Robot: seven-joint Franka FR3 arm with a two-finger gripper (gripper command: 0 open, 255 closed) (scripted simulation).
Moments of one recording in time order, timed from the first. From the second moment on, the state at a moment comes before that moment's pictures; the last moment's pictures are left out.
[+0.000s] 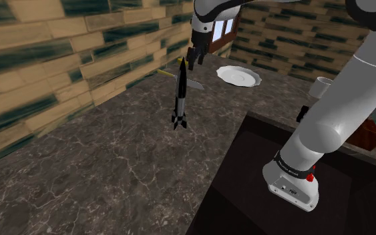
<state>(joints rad) -0.02 -0.03 0.00 -2.01 0.03 2.00 -0.24</state>
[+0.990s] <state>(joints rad) -0.04 0.51 -0.02 -1.52 0.00 2.02 -0.28</state>
